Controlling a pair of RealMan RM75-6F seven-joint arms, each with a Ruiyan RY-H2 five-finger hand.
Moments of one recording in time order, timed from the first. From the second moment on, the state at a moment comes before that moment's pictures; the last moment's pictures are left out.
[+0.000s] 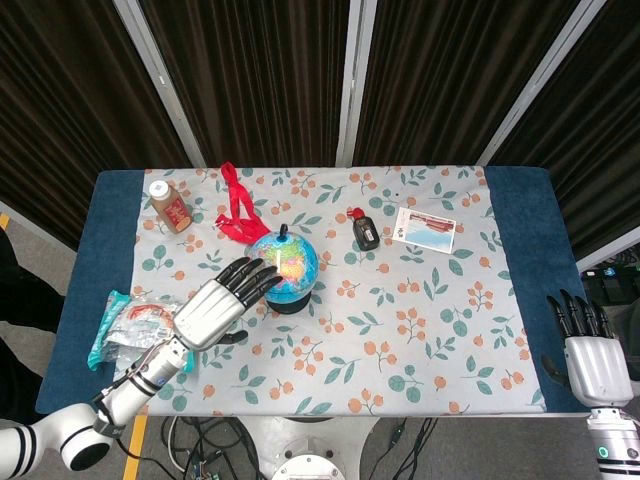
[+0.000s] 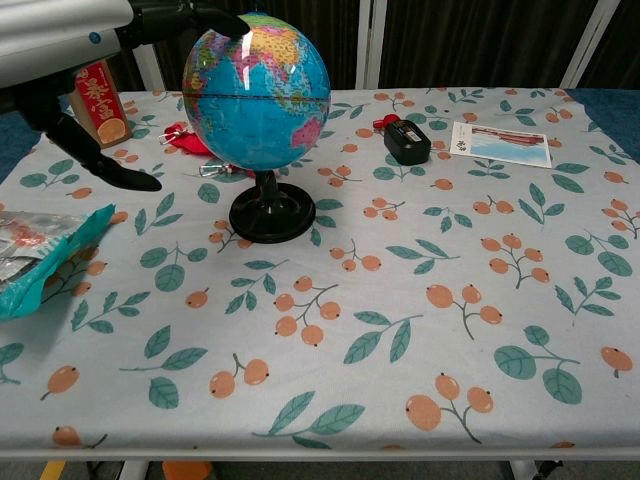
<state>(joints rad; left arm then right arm) -0.59 -1.31 -0.11 -1.76 1.65 1.15 0.30 0.07 -1.12 0.04 -1.62 -1.49 1.45 -0.21</state>
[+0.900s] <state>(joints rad) -0.54 -1.25 -0.11 -1.76 1.62 1.24 0.26 0.07 -1.12 0.04 -1.63 -1.48 1.44 -0.23</state>
